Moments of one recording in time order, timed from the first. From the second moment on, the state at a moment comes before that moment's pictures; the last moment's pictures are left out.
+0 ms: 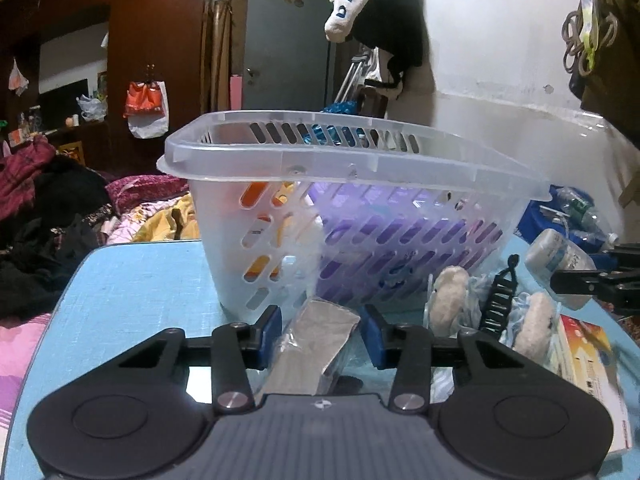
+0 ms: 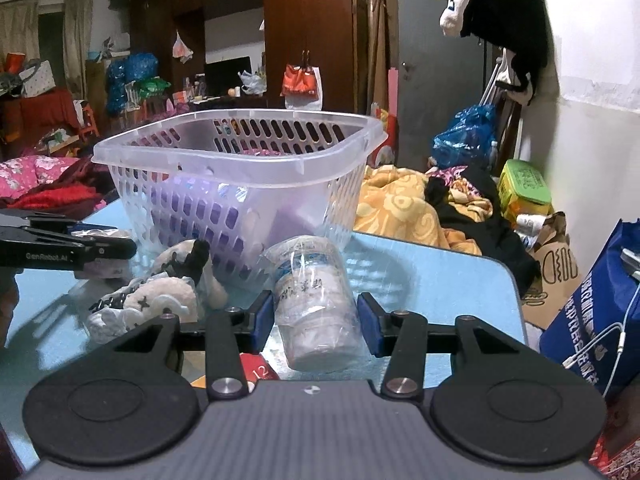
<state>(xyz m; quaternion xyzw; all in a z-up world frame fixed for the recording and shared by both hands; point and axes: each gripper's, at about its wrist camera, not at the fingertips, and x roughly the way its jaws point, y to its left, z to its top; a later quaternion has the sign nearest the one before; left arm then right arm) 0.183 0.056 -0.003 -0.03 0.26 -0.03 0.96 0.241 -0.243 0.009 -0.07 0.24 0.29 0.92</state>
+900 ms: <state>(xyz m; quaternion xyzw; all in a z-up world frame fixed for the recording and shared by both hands) 0.270 0.052 0.127 -0.07 0.22 0.00 0.97 0.278 -0.160 0.114 -0.09 0.17 0.23 0.96</state>
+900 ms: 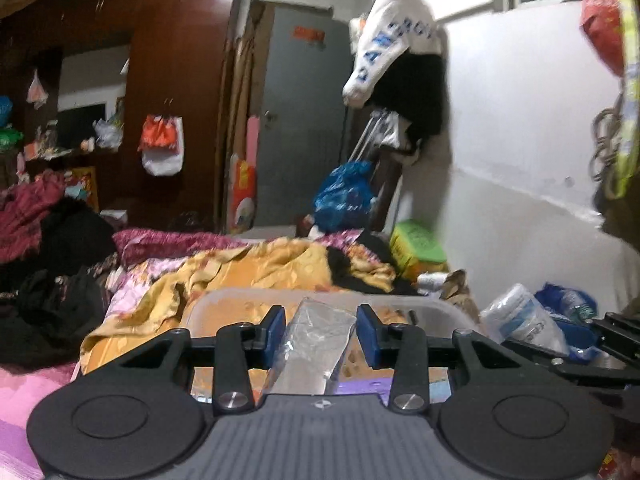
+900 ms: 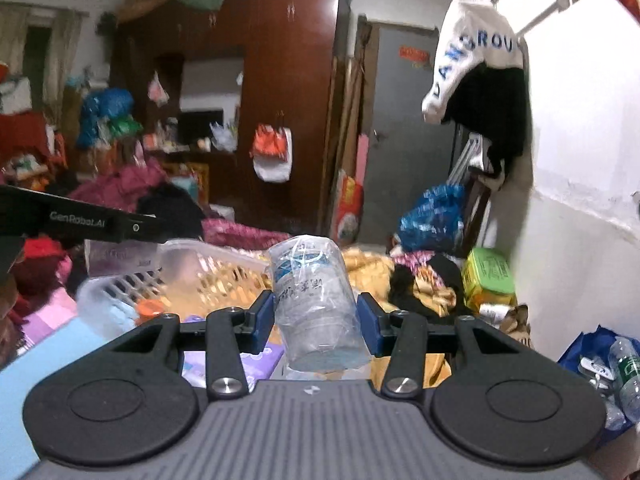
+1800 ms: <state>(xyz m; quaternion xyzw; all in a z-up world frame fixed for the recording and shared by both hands) 0.147 0.047 0.060 -0.05 0.18 -0.02 0.98 0.206 -0.225 0.059 -0.05 0.16 0.26 0.95</state>
